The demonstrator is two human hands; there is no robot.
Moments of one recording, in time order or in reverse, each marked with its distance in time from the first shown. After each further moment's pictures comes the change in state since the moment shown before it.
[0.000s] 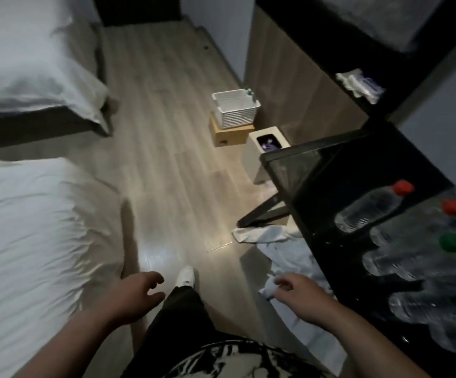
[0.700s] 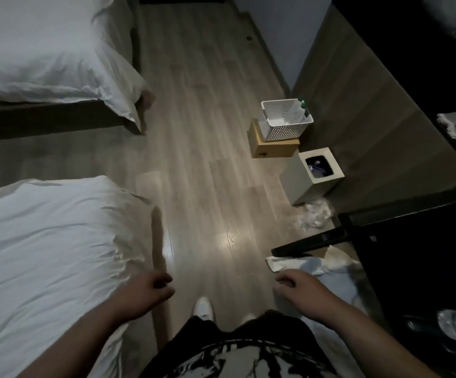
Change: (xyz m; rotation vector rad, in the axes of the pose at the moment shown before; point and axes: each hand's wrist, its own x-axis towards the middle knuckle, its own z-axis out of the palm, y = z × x) left_hand 0.131 -0.172 -0.169 -0.373 -0.043 -0.137; right_hand 0.193 -0.231 0.021 -0.038 -0.106 -0.023
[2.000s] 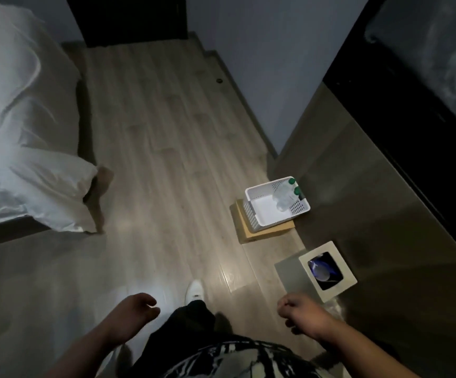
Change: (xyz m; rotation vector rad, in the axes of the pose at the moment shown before) left_hand 0.459 0.206 -0.362 -0.113 -0.045 -0.056; right_hand 0.410 -0.248 -0.329 0.388 -0.003 0.268
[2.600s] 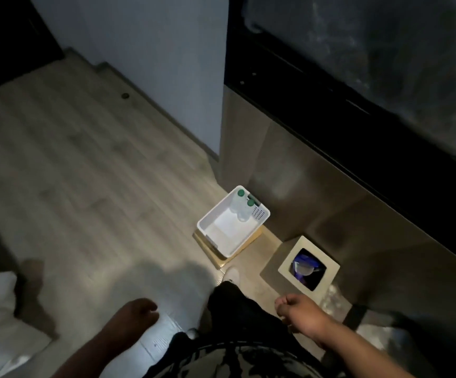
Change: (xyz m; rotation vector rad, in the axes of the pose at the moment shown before) left_hand 0.185 0.250 -0.053 0.348 -0.177 0.151; right_hand 0.100 -0.044 -0.134 0.412 0.151 0.147
